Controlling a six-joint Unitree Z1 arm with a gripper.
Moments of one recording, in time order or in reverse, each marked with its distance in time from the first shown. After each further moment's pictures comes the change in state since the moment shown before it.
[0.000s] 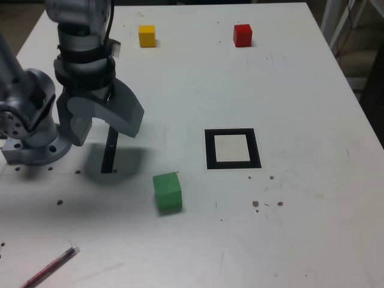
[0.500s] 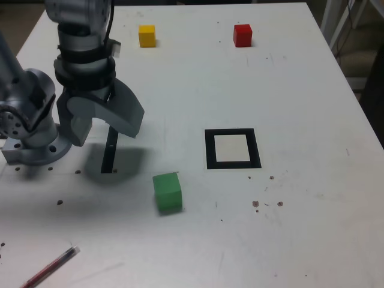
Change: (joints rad) arm 0.000 0.000 0.001 -0.003 -0.006 0.000
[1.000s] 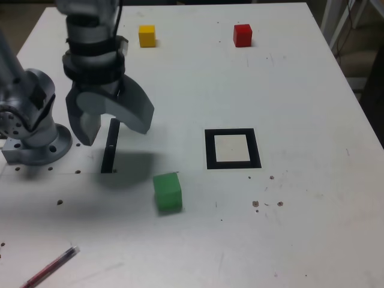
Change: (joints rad) arm 0.017 0.041 -0.121 0.062 -0.037 -0.022
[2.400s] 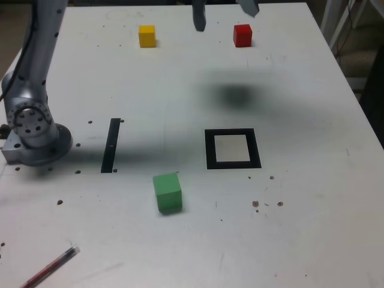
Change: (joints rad) arm 0.569 0.657 -1.255 0.531 0.263 0.465
